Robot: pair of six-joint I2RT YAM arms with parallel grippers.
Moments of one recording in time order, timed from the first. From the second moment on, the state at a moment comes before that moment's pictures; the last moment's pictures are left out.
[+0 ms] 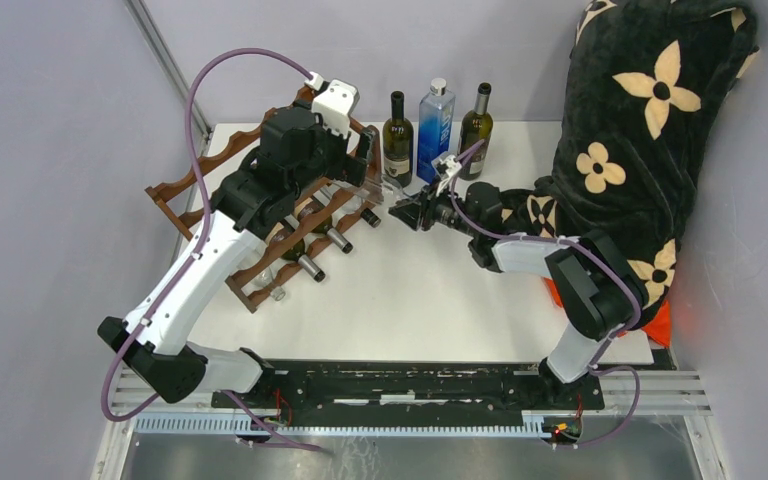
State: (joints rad) left arm -0.62 1.34 1.61 -0.57 -0.18 0.06; right arm 0.50 1.69 0.79 0.85 -0.54 0.37
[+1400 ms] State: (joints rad) left arm -0.48 1.42 1.62 -0.57 -0.18 0.08; right arm 0.68 2.18 1.39 0.83 -0.20 0.46
